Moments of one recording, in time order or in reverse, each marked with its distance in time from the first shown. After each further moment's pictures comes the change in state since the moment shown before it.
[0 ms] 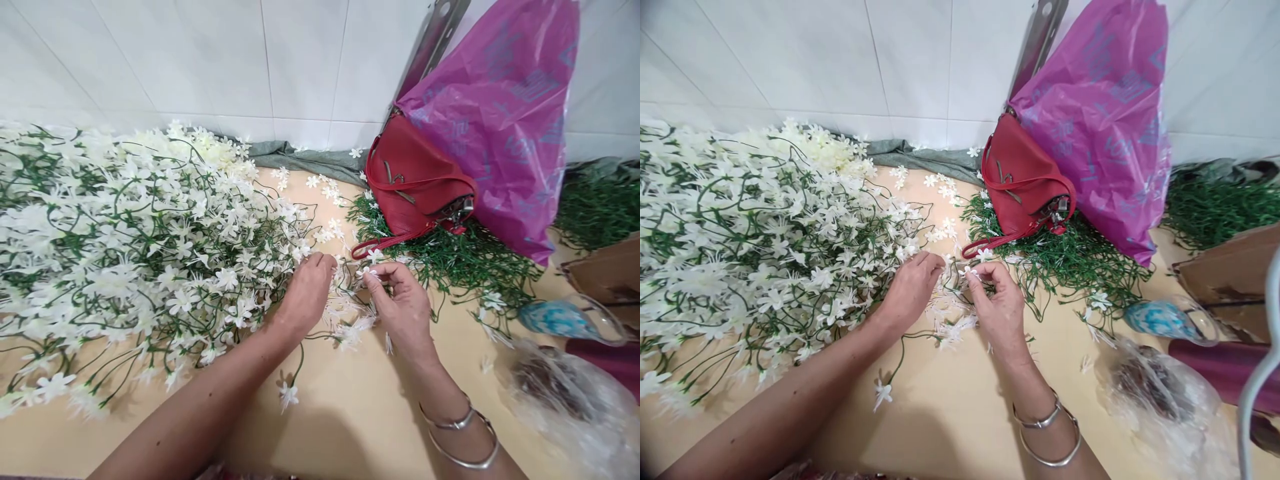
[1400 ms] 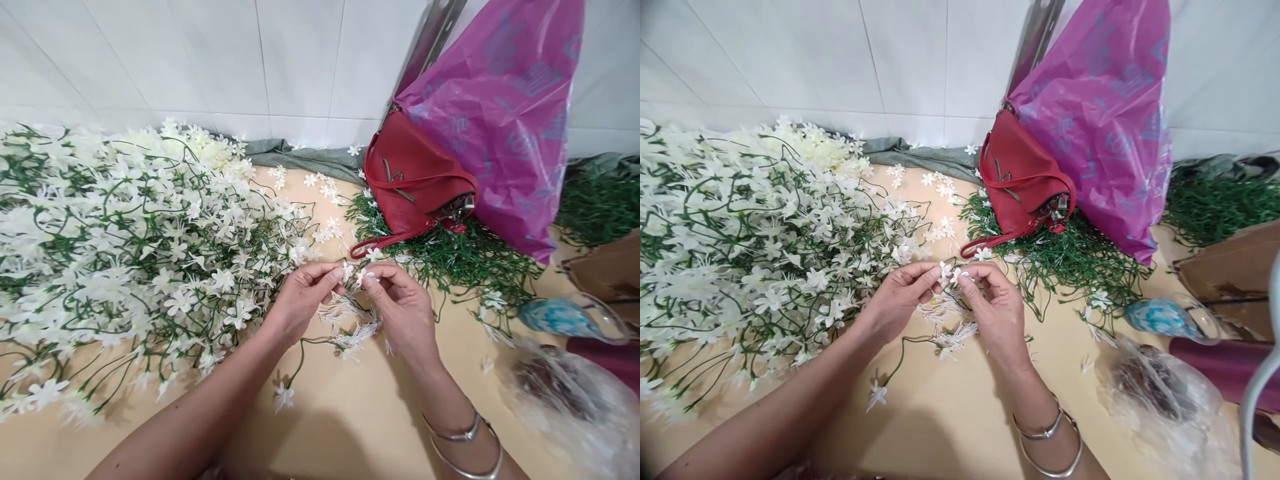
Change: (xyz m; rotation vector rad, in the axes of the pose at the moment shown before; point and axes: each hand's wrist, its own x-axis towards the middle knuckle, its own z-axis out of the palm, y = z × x) left_hand -0.012 0.020 -0.019 -1.243 -0.122 -0.445; right_hand -0.002 -0.025 0.004 0.242 -0.041 0.048
